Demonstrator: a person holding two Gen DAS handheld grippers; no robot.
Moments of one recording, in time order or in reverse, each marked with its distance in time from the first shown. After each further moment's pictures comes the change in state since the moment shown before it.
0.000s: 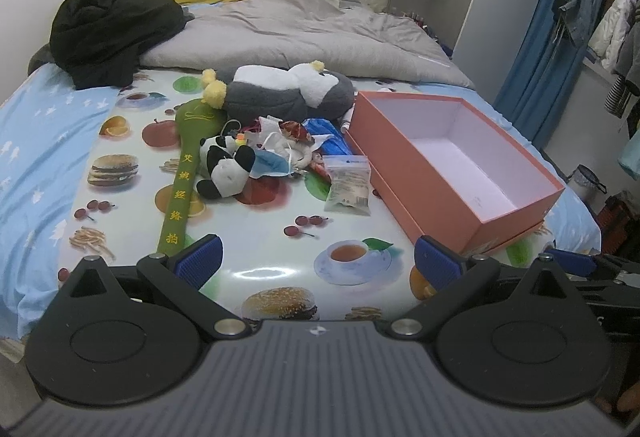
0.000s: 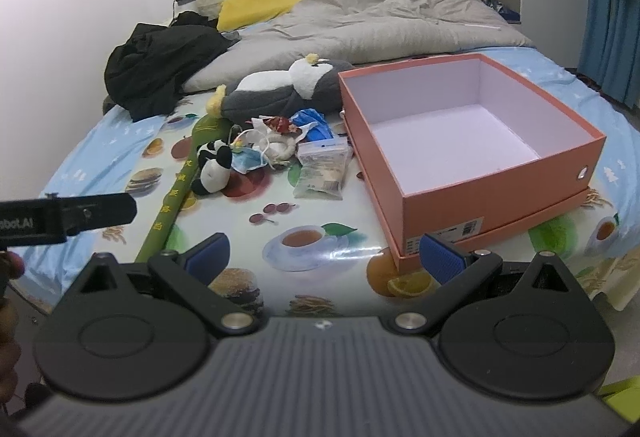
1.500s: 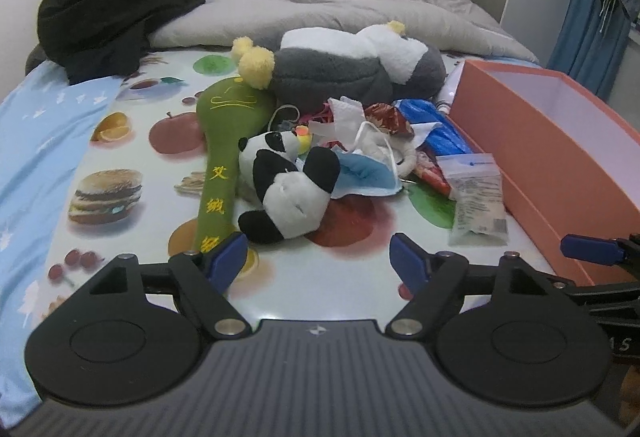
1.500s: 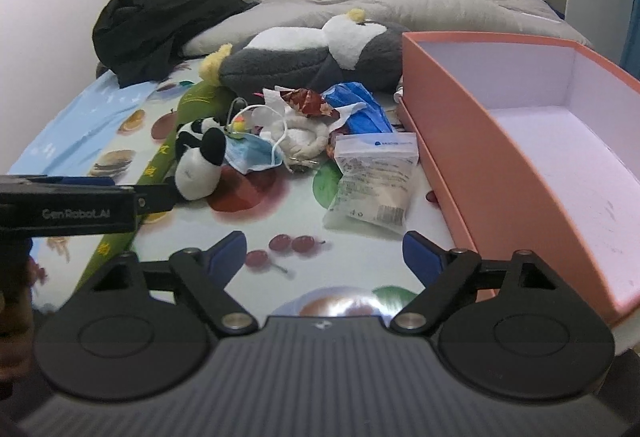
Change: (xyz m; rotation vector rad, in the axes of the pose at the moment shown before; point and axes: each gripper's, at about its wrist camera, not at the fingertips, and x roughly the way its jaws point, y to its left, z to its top) left arm 0.199 0.091 0.032 0.049 0.044 0.114; right arm 0.184 0.040 0.020 -0.091 0.057 0.024
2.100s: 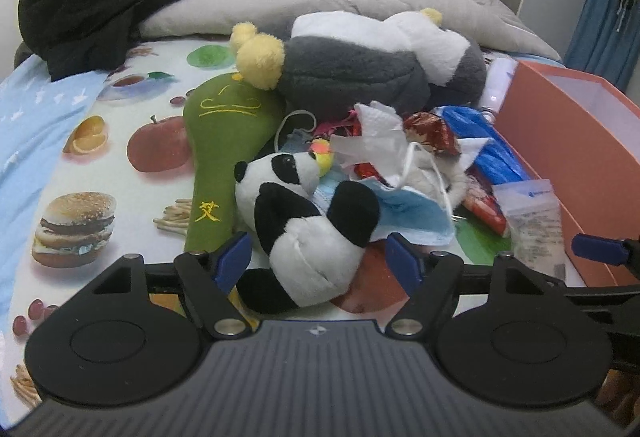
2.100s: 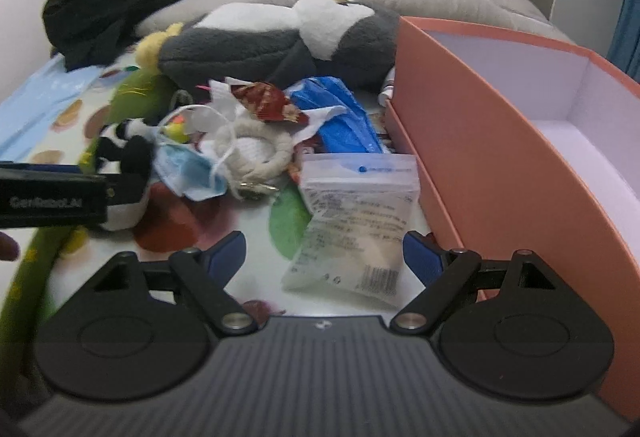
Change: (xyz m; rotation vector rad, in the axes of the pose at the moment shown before) left arm 0.080 0.017 0.030 -0.021 0.029 0.018; right arm 0.082 0.000 0.027 -0.043 0.032 -0.139
